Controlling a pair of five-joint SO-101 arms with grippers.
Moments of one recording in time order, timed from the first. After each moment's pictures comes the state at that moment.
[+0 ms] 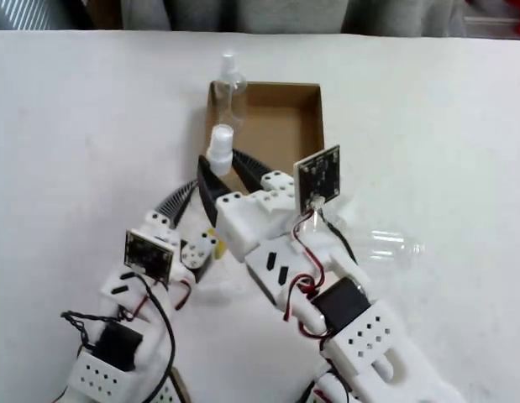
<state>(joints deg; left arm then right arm) 18.5 -102.6 97.2 19.6 -0.7 -41.8 -58.9 57.0 17.4 -16.3</state>
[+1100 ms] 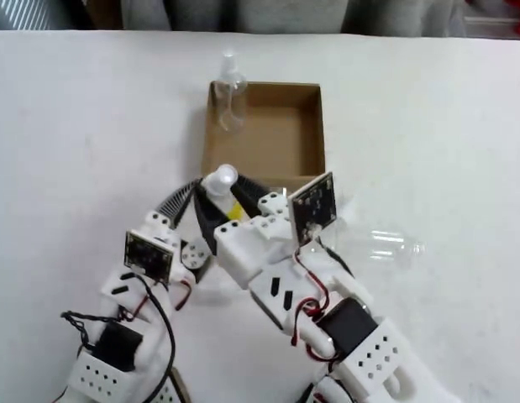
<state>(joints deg) 18.6 -102.6 97.2 19.6 -0.7 -46.2 -67.5 62.0 21.7 -12.6</state>
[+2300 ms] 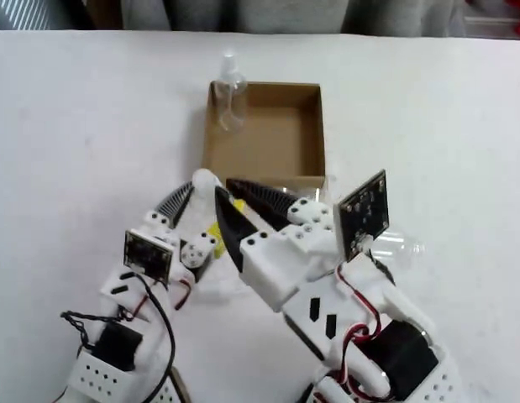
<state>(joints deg) 18.3 -102.6 97.2 19.6 -0.7 -45.6 -71.9 39.6 51.3 -12.0</state>
